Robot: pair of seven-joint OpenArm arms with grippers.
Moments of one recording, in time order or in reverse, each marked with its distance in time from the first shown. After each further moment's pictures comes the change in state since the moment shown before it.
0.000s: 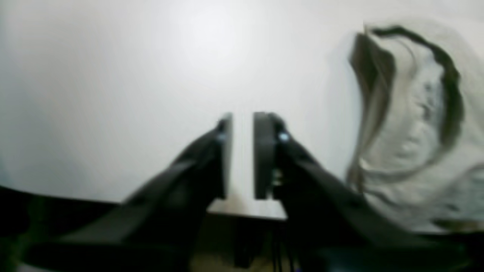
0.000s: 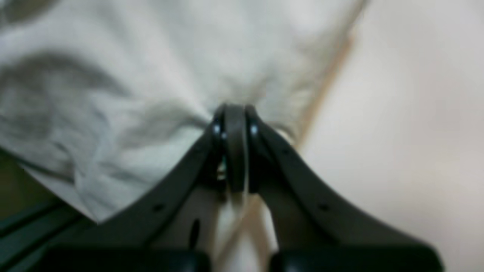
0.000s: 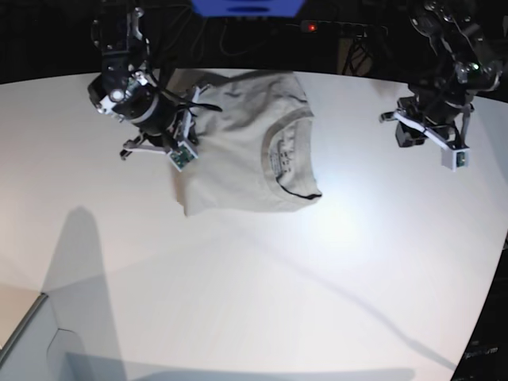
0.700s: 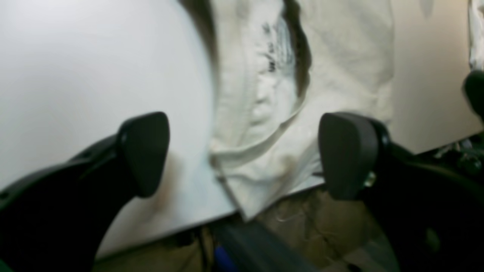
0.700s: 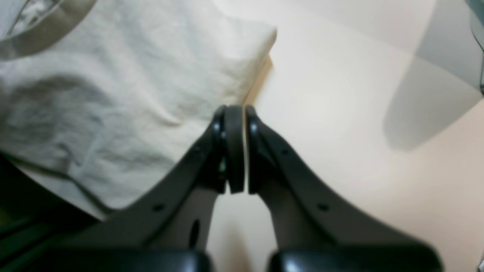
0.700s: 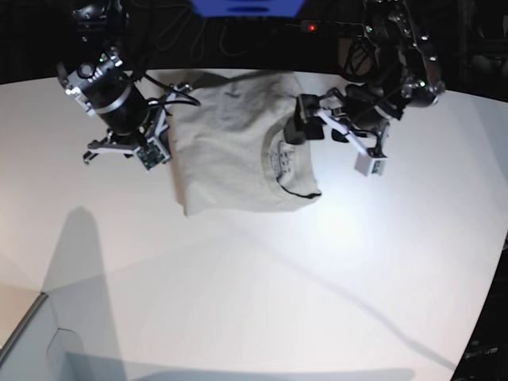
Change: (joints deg) left arm -2.0 3.1 16.9 -10.8 -7.1 0.6 1.3; right arm -7.3 -0.2 4.6 17.7 0.4 0.0 0.8
